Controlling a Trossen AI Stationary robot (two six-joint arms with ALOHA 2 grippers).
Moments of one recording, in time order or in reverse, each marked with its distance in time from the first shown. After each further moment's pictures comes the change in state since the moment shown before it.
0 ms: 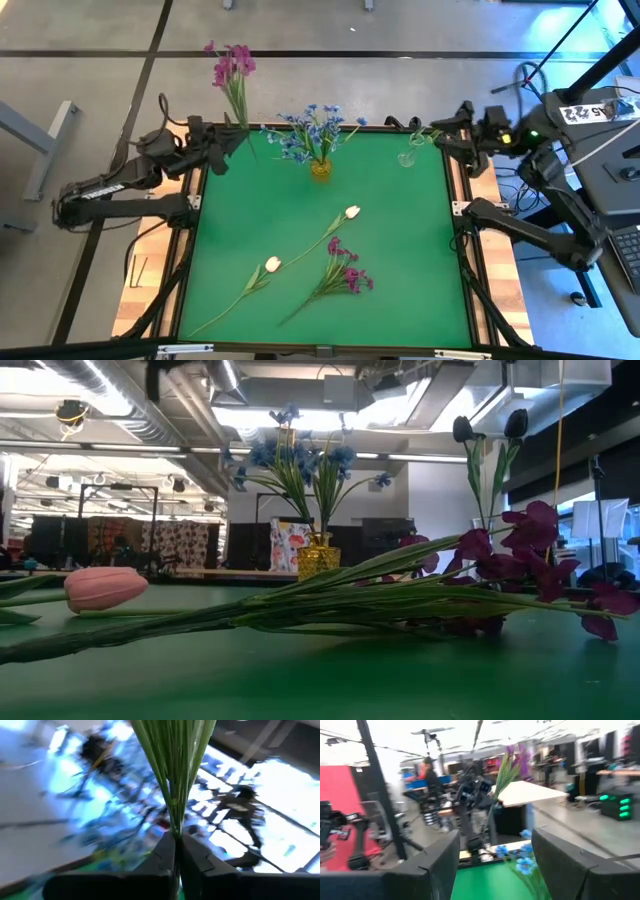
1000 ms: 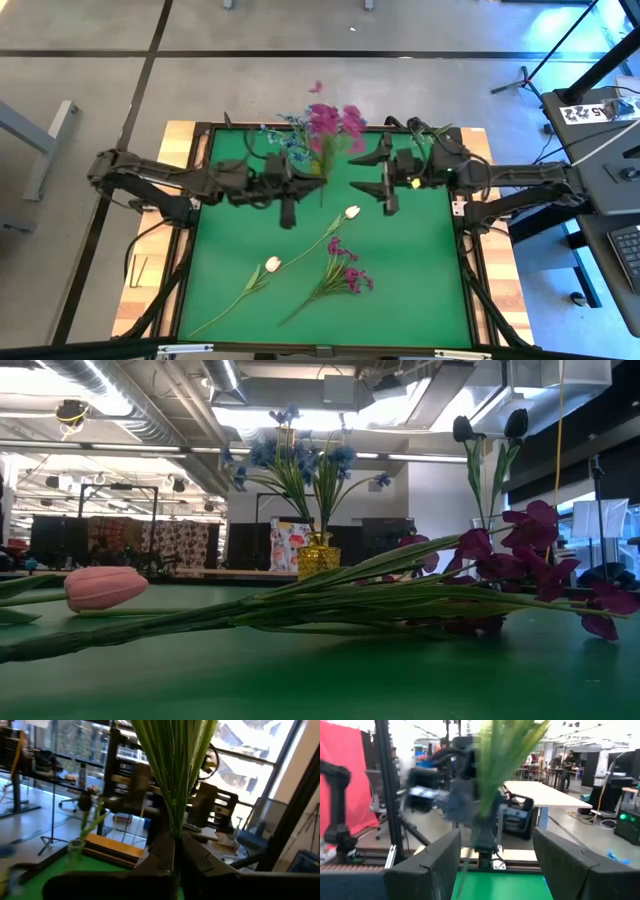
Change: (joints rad) left arm -0.447 0.701 0.367 0.313 -0.138 0.308; right arm 0.786 0.499 0.000 0.441 0.719 -0.276
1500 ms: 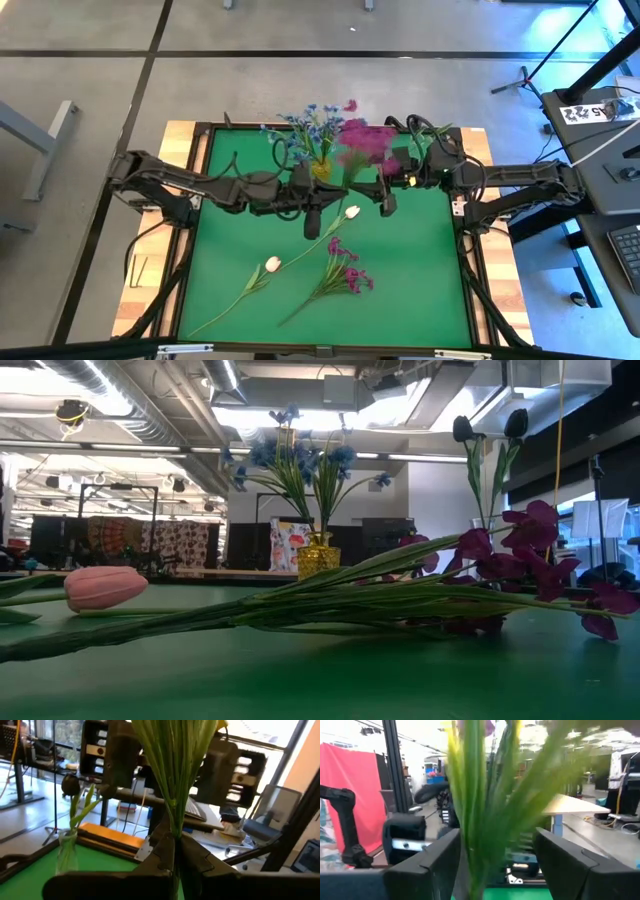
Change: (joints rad) left arm -0.021 0.189 0.103 0.022 -0.029 -0.002; right arm 0.000 0.049 0.000 0.111 -0.046 0.093
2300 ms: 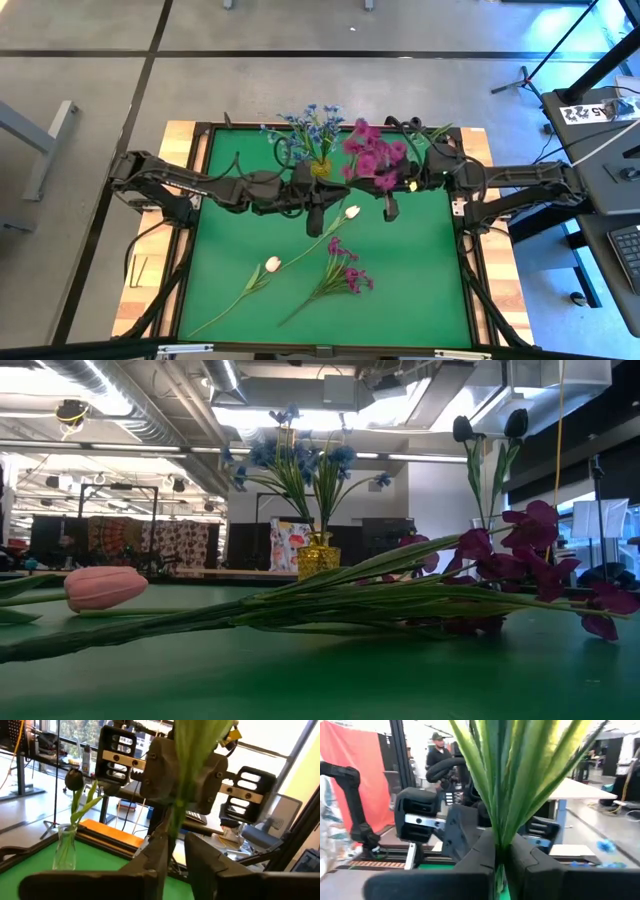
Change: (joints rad) left arm 0.003 0.011 -0.001 0.014 -0.005 -0.059; right arm 0.002 -0.035 0.000 -0.128 -0.004 -0.036
